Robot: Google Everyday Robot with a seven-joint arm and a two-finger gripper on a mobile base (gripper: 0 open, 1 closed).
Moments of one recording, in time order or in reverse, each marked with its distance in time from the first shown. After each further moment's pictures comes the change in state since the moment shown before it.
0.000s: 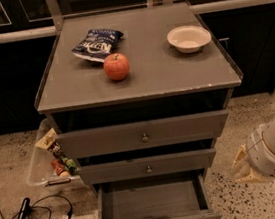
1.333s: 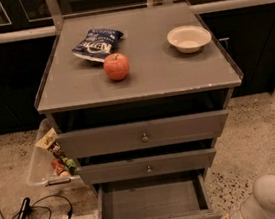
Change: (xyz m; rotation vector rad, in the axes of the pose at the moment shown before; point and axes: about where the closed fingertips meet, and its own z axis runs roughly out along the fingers) arm 0.074 0.086 0.271 -0.241 -0.142 0.270
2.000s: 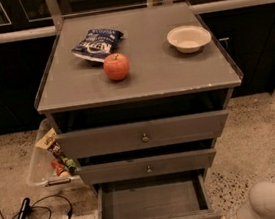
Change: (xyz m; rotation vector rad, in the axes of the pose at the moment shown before) arm 0.000 -0.002 0.019 0.020 -0.007 -0.001
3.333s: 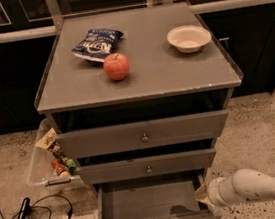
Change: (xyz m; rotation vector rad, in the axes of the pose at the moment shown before) arm -0.041 -0.161 0.052 0.304 -0.169 -0.122
